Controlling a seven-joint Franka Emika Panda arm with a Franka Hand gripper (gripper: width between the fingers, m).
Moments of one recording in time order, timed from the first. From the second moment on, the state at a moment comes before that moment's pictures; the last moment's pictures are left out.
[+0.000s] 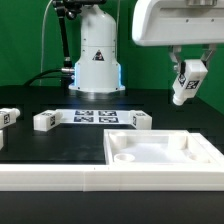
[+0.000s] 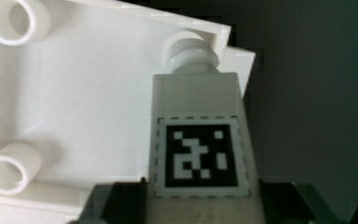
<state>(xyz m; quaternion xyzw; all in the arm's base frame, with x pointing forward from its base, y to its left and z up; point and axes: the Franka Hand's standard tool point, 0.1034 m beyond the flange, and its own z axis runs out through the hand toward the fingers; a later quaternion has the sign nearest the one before) 0.542 0.122 0.145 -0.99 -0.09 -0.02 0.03</state>
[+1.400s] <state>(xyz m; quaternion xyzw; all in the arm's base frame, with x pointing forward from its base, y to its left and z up) 0.591 0.122 0.132 -0.97 -0.10 -0.22 0.04</state>
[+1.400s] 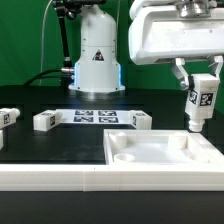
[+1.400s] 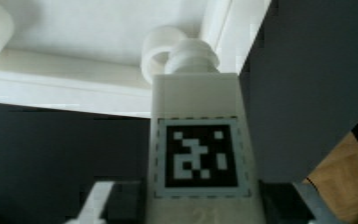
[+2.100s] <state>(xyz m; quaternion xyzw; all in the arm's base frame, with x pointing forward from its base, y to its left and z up) 0.614 0.122 0.108 -0.97 -0.10 -0.23 0.04</state>
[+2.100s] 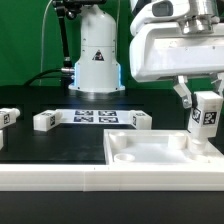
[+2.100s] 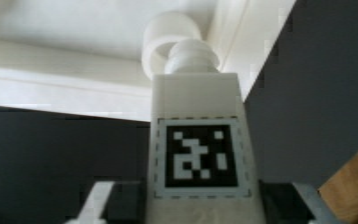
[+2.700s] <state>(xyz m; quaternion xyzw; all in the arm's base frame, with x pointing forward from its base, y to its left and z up) 0.616 0.118 0.091 -0.96 -0.10 -0.24 0.04</state>
